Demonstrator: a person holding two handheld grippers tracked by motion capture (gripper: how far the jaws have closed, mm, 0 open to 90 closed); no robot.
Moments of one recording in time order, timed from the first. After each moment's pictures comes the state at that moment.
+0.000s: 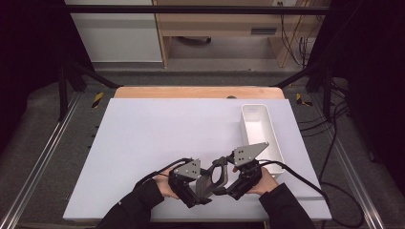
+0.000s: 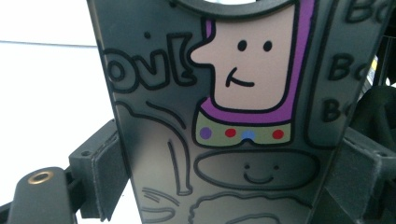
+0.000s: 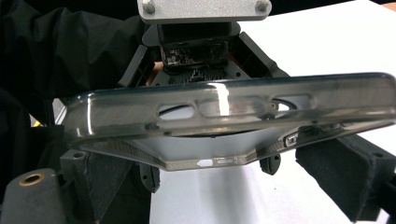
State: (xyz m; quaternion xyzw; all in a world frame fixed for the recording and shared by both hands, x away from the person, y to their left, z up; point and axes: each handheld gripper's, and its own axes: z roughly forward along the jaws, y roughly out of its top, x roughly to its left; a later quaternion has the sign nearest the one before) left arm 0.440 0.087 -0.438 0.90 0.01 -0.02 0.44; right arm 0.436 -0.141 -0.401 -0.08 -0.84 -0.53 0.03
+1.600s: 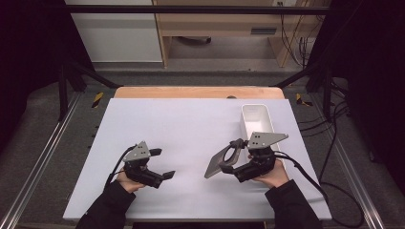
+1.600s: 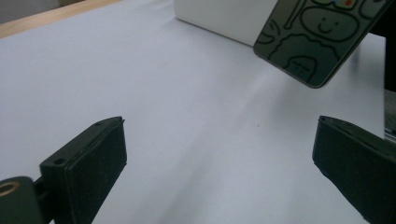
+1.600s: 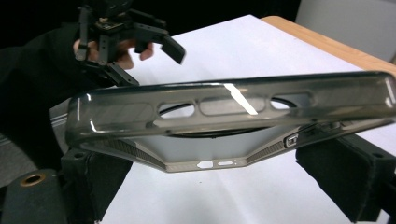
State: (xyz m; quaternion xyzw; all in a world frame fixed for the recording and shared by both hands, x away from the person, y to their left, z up) left arm 0.451 0.214 -0.428 0.82 0.27 0.11 0.50; right arm 0.443 -0.168 -0.368 -0.22 -0.82 -0.53 -0.09
